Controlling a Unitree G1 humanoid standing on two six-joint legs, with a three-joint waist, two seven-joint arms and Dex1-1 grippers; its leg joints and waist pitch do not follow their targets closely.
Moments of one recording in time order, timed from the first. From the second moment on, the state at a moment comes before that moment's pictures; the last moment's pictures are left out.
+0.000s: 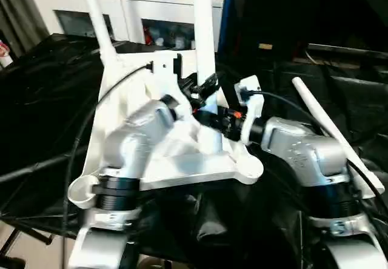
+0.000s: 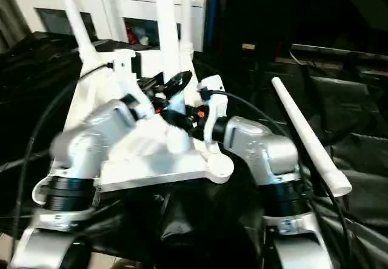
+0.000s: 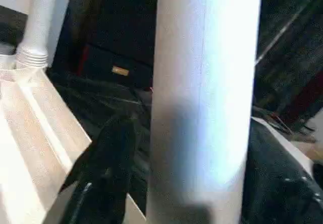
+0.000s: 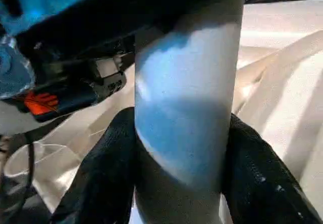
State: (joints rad) left arm -0.68 -0.03 0.08 0.13 -0.48 0.61 -0.23; right arm -0.59 -0.16 0.07 0.09 0.41 0.77 0.55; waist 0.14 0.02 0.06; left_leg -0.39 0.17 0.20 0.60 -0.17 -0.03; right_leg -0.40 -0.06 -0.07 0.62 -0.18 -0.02
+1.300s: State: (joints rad) left arm -0.67 0.21 0.03 0.10 -0.67 0.67 -0.88; right arm -0.58 -0.38 0.09 0.04 0.58 0.82 0.99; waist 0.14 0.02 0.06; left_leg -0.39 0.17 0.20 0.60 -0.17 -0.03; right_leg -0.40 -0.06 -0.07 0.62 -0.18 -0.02
